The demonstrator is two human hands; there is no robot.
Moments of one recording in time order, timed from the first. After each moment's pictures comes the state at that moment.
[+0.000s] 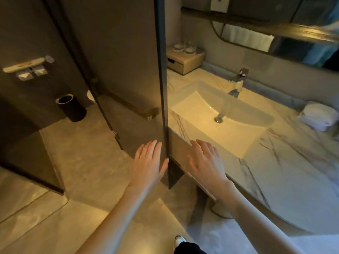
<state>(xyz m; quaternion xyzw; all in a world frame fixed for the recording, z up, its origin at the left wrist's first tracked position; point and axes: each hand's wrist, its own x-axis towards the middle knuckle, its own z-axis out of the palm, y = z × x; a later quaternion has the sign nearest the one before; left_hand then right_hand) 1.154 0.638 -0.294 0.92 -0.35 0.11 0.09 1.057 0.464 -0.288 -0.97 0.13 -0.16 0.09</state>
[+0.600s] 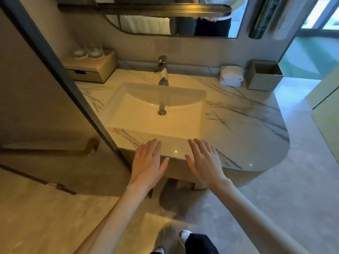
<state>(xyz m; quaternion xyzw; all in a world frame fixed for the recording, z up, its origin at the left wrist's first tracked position) 1.202 0.522 -0.315 0.78 -0.61 0.08 0.09 1.030 0.434 -0.314 -0.89 0.41 -0.18 0.03</state>
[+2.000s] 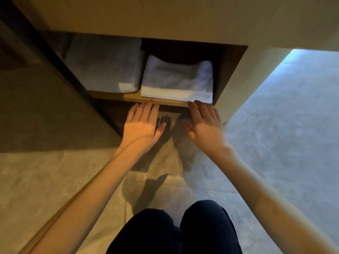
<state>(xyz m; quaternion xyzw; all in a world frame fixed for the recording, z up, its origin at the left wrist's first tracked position) 1.237 0.515 -0.901 0.72 -0.68 0.10 0.09 1.051 0.453 -0.894 -0.87 0.45 -0.18 0.00</state>
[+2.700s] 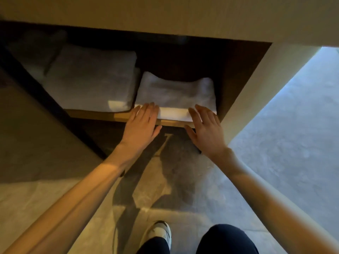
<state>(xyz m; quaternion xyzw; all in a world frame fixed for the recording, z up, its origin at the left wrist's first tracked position) 1.278 0.418 -0.973 0.68 -0.72 0.15 0.06 1.066 0.362 -0.975 -0.87 0.43 -0.21 -0.07</state>
